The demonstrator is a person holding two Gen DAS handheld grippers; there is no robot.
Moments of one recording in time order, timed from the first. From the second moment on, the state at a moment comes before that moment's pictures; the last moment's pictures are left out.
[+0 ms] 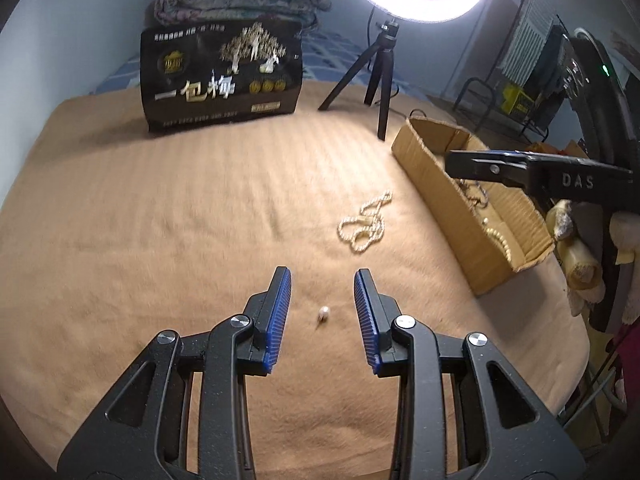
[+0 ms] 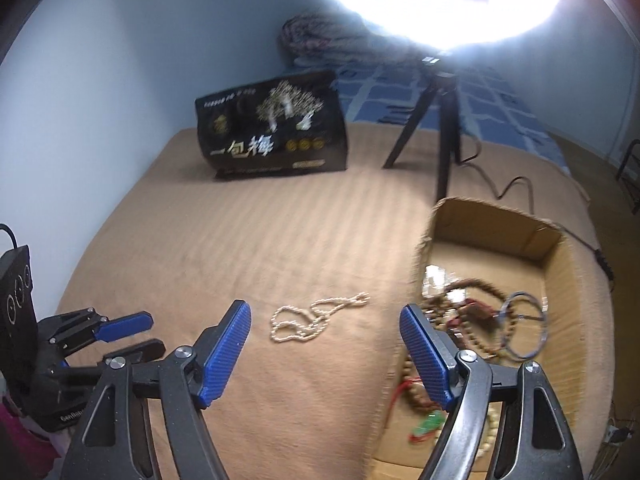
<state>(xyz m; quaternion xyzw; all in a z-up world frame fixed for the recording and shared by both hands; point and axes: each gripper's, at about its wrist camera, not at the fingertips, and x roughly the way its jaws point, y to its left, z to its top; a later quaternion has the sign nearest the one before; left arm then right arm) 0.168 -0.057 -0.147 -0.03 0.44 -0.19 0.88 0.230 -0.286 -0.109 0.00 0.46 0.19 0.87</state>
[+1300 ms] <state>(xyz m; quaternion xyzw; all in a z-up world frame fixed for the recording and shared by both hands) 0.177 -0.076 -0.210 0.01 0.46 -0.21 0.86 0.284 -0.231 -0.209 -0.02 0.57 0.10 0.82</state>
